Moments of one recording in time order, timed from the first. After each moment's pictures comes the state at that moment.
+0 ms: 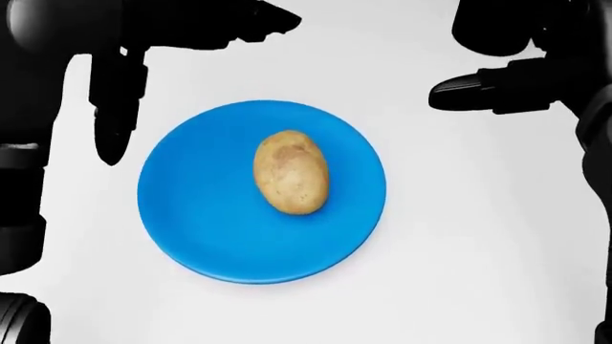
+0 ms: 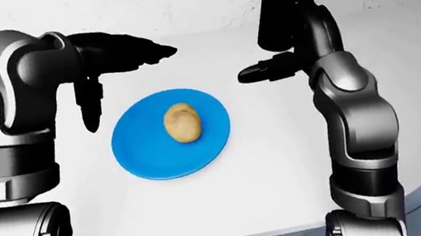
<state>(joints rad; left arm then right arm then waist) -1.19 0.33 0.01 0.34 0.95 -0.35 -1.23 -0.73 -0.41 -0.23 -0.20 0.16 0.79 0.08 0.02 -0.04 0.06</state>
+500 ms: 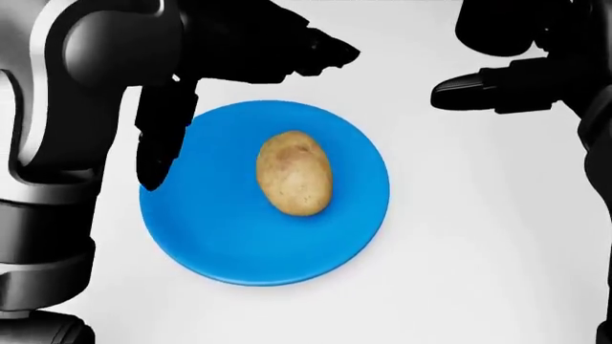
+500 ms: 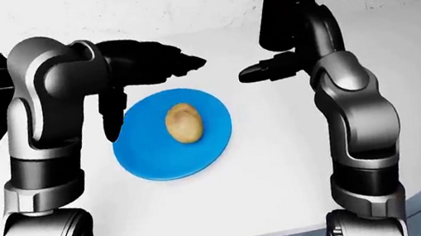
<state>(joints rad) -1.14 0.21 -0.03 0.17 0.94 -0.31 -1.34 -0.73 -0.41 -0.24 -0.20 0.17 0.79 0.08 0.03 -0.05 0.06</state>
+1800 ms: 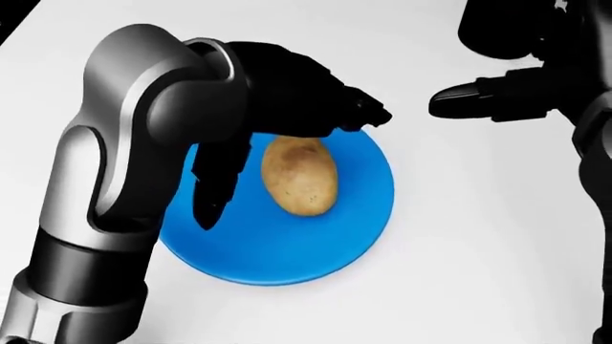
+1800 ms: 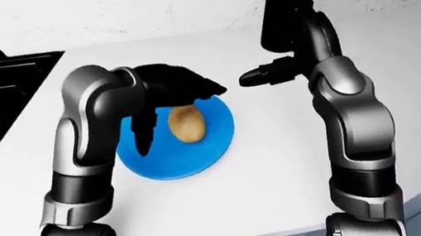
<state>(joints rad) -1.04 0.08 -0.08 0.13 1.02 -0.29 -1.31 -0.71 -0.40 -0.23 -0.18 0.15 0.76 0.09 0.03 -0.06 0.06</state>
